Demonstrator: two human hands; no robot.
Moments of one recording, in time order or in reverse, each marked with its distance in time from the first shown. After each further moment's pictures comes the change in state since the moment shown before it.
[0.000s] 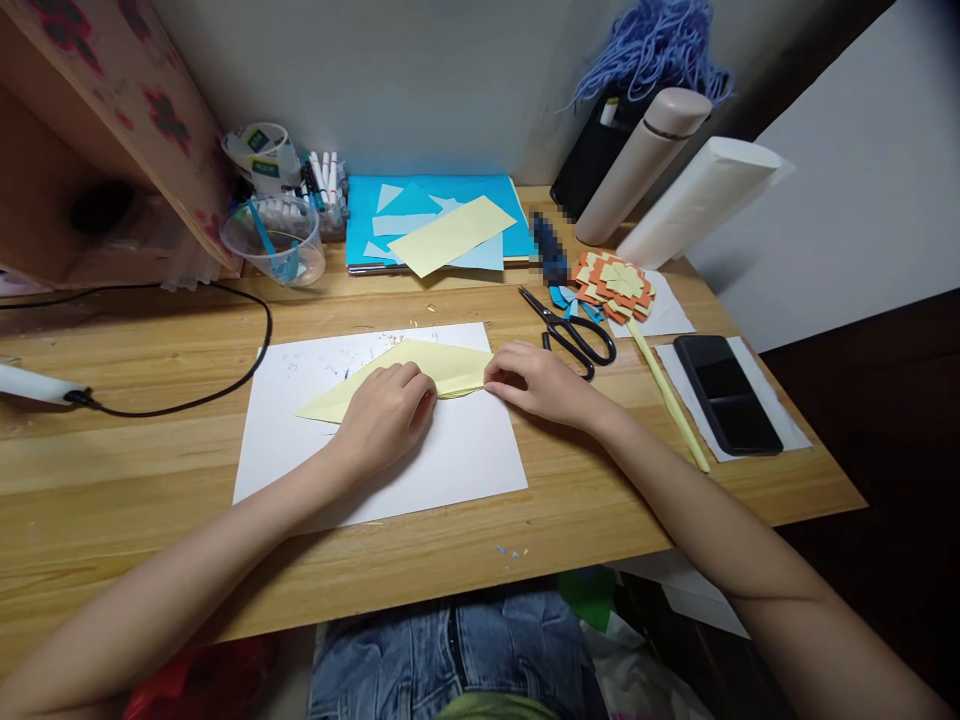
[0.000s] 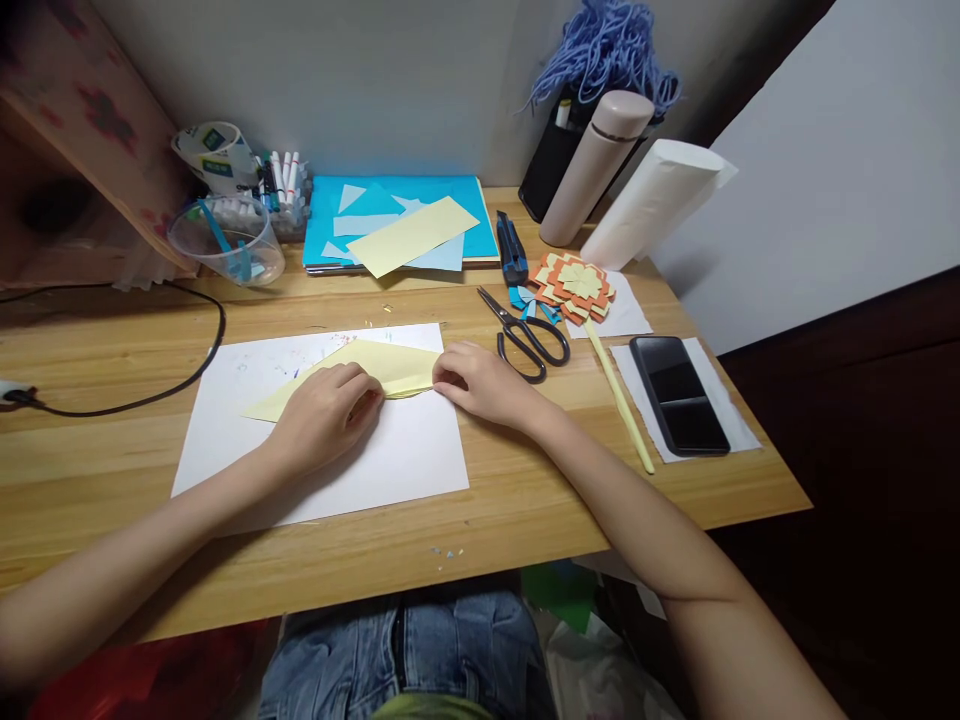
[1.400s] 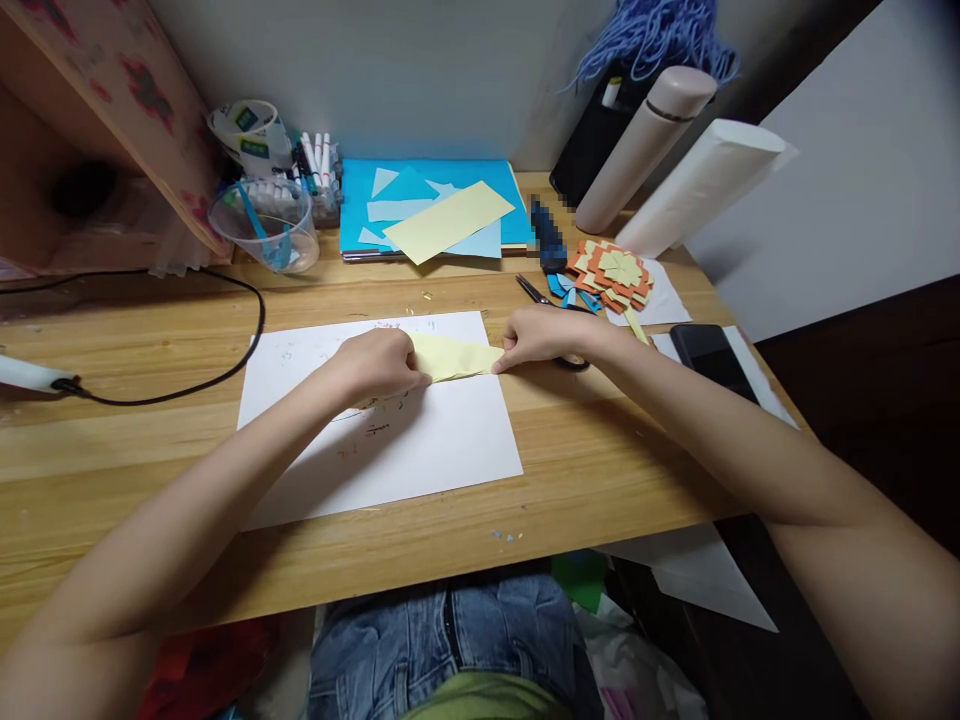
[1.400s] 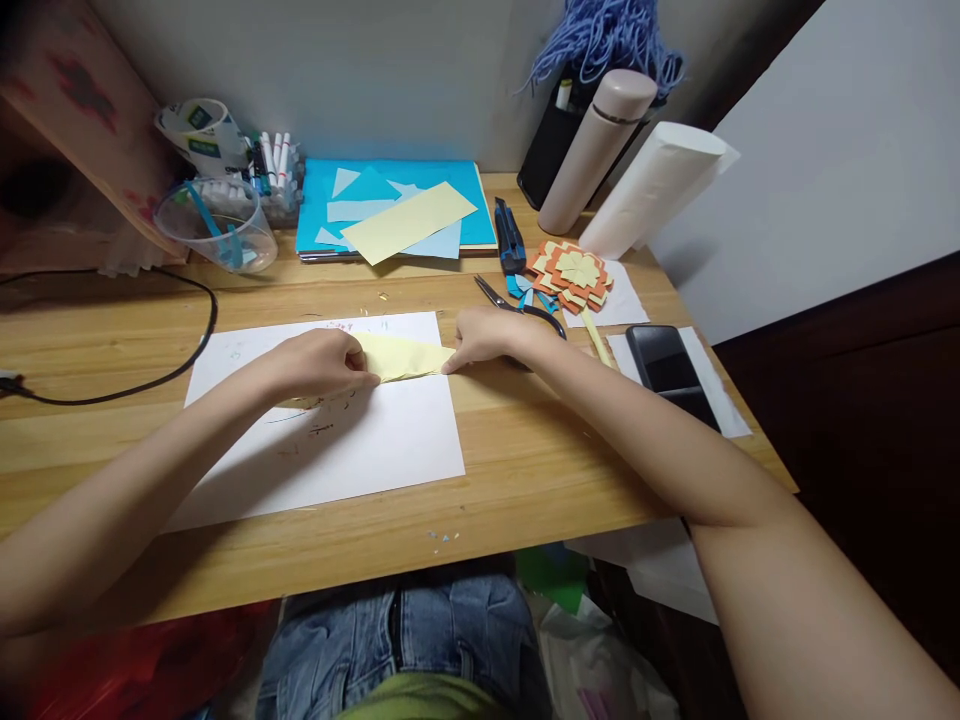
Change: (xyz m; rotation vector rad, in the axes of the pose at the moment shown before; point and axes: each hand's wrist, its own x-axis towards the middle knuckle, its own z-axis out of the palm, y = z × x) left_hand 0.052 -0.013 -0.037 -0.092 -0.590 -0.342; right_hand 0.051 0.007 -0.039 -0.322 -0.631 0.541
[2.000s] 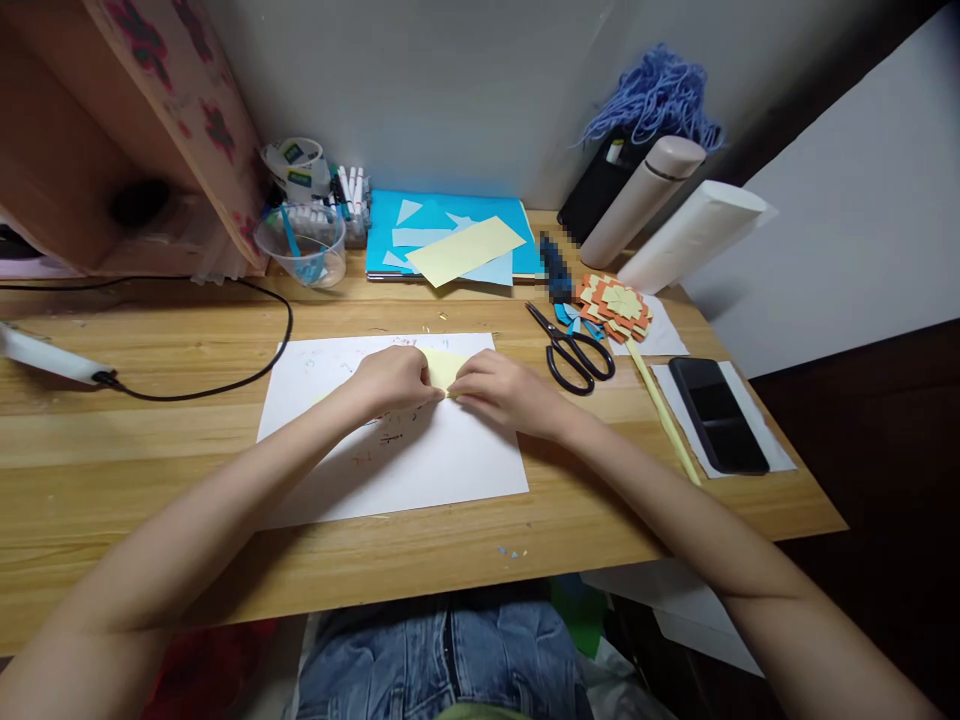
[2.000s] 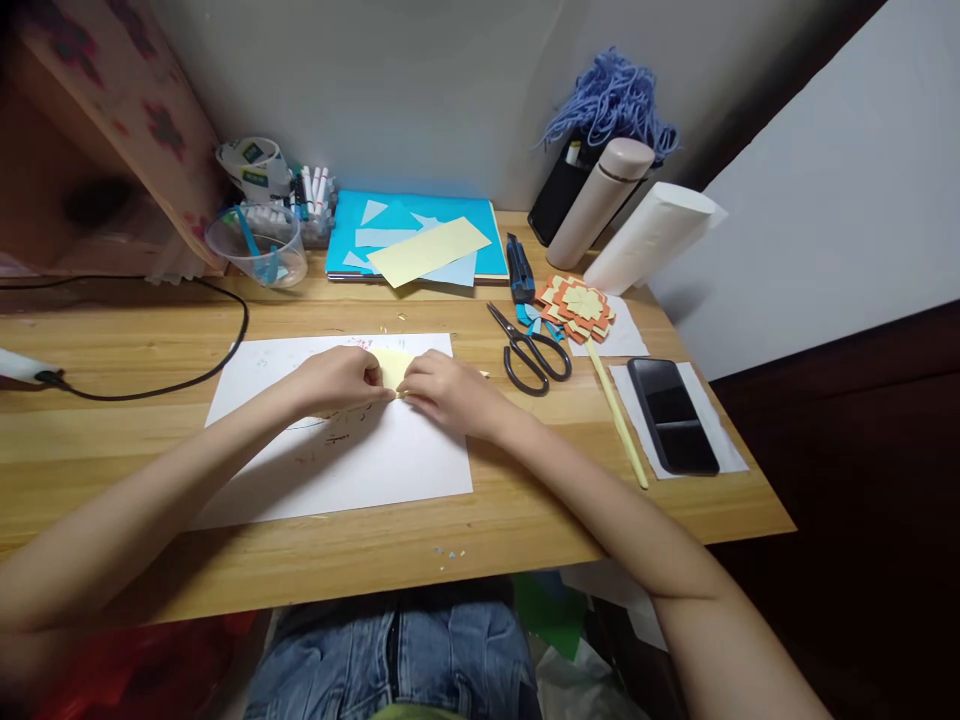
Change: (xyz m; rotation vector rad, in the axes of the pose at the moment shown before) left_hand -0.003 -0.008 0.009 -0.073 0.090 0.019; right_hand -0.015 -0.042 0.051 0.142 0.683 -0.765
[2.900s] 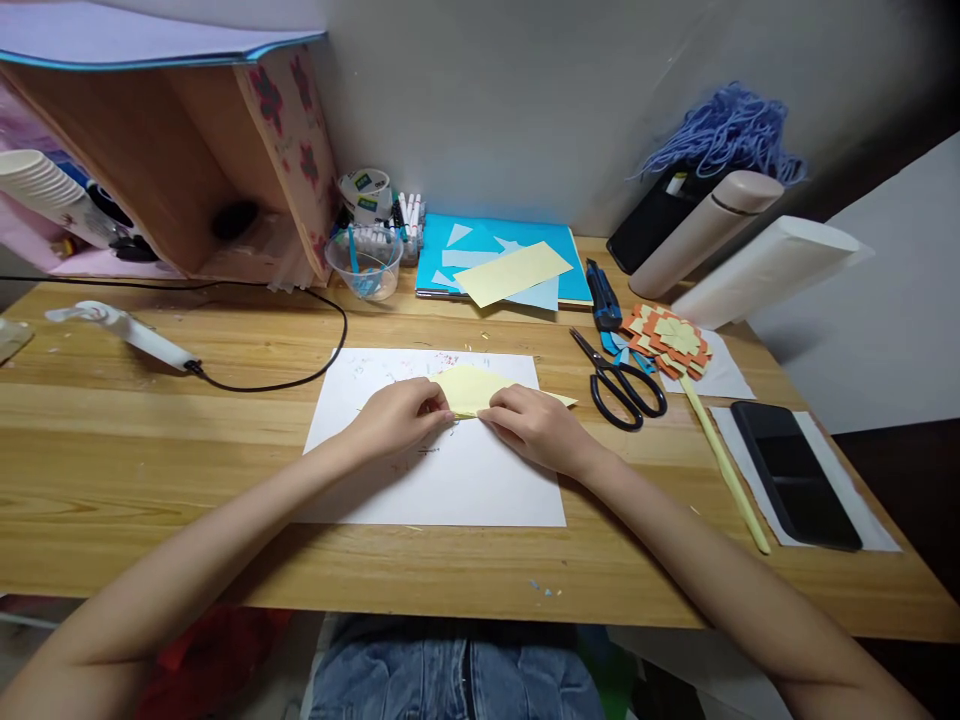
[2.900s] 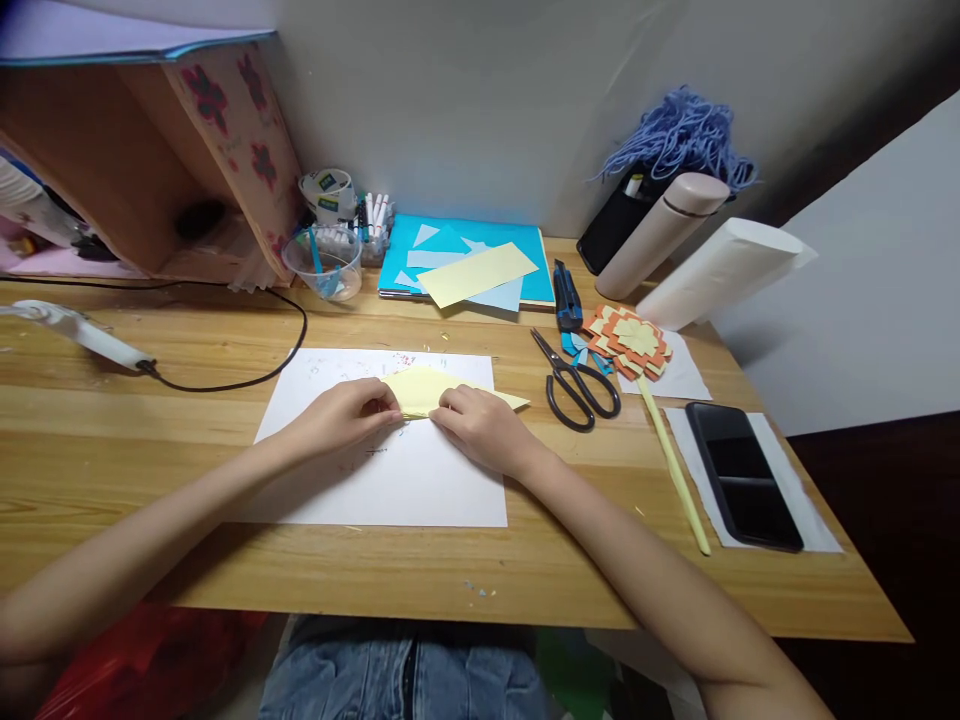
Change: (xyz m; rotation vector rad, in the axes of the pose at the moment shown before) left_hand -0.043 -0.040 0.026 -0.327 0.228 0.137; right_hand 0.001 -0.001 0.026 -0.277 0.048 -0.101
